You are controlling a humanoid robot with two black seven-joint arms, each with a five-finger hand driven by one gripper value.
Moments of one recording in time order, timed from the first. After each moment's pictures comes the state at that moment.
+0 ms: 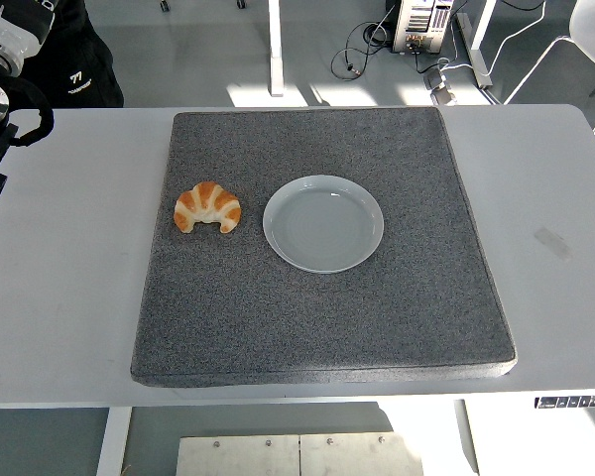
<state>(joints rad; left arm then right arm) -1.10 0.28 -0.98 -0.49 -0.23 -0.04 -0.14 -0.14 0.00 -0.09 0.12 -0.06 0.01 0.35</state>
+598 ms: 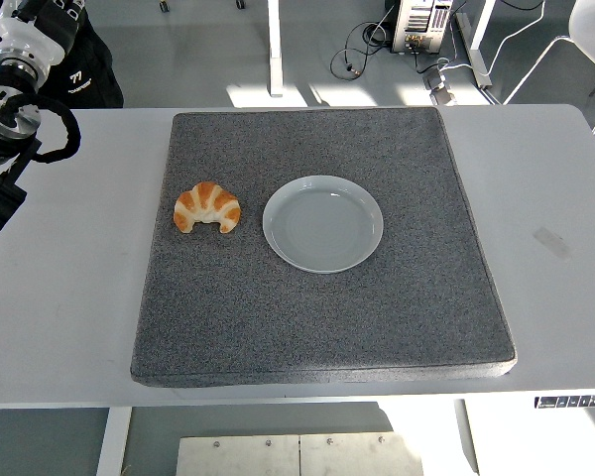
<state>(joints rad) -1.13 0.26 -0.77 -0.49 -0.17 -0.03 -0.22 -0.14 0.00 -0.09 0.12 -0.06 0.01 0.35</state>
